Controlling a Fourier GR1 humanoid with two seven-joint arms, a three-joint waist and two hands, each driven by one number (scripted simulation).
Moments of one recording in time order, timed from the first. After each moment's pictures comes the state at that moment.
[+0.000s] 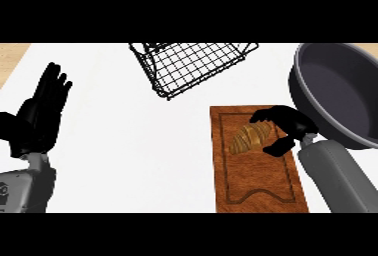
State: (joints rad) left arm -0.24 0.23 0.12 -1.59 0.11 0.14 0.22; right arm -0.47 -0.34 0.24 -1.05 0.73 0.37 -0.05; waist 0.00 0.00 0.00
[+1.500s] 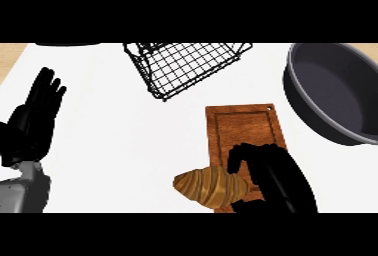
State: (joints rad) left arm -0.19 0.22 0.14 -1.67 0.08 0.13 0.26; right arm -0.02 -0.05 0.41 -2.01 0.95 0.28 0.35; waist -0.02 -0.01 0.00
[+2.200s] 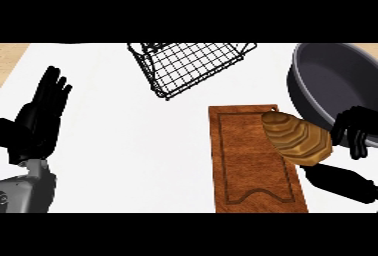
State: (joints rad) left arm -0.20 0.20 0.13 -1.66 0.06 0.13 0.25; right arm -0.16 -0.10 -0.03 -2.22 0.82 0.23 0.41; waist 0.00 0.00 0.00
